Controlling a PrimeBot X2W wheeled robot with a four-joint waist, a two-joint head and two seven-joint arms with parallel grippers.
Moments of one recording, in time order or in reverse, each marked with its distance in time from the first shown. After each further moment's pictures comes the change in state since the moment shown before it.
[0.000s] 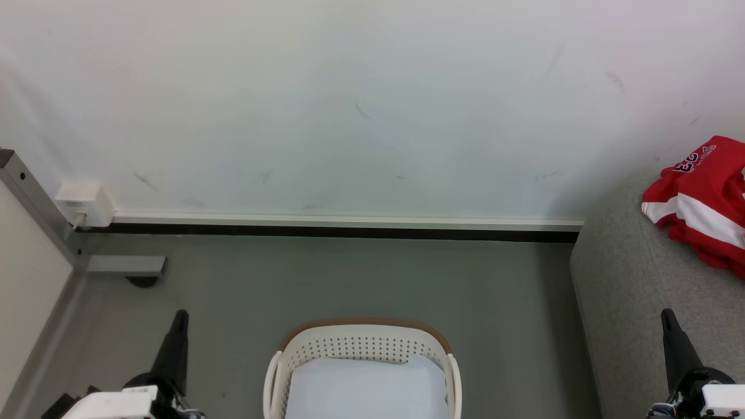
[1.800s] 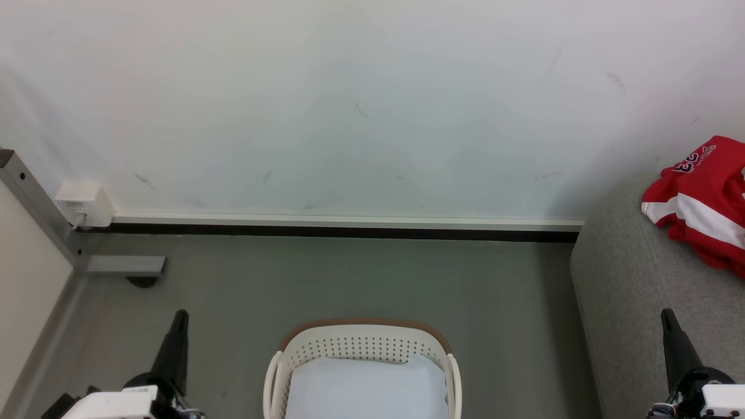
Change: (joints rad) left arm 0.000 0.000 0.000 0.000 0.000 0.000 0.000; right arm 0.000 0.000 0.000 0.000 0.000 0.000 0.000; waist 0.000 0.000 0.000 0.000
